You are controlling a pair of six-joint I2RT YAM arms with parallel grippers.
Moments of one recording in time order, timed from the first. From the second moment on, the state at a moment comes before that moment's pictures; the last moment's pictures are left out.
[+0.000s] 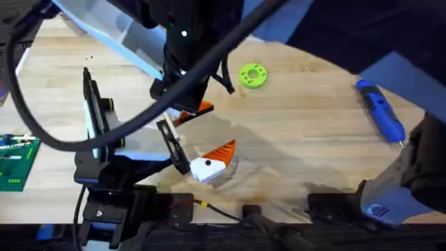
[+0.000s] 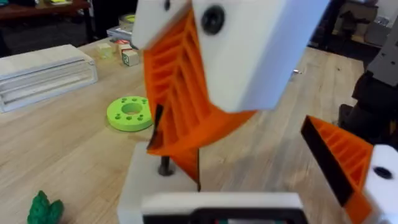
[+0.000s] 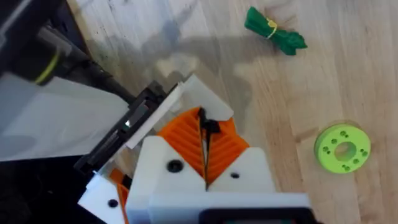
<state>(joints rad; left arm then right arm) -0.07 0.01 0.01 -0.09 1.00 -0.04 1.05 1.94 2.08 -1.35 -0.07 -0.20</state>
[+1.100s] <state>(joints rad) -0.07 0.01 0.01 -0.09 1.01 -0.04 1.05 1.94 2.09 -1.39 -0.09 -0.19</state>
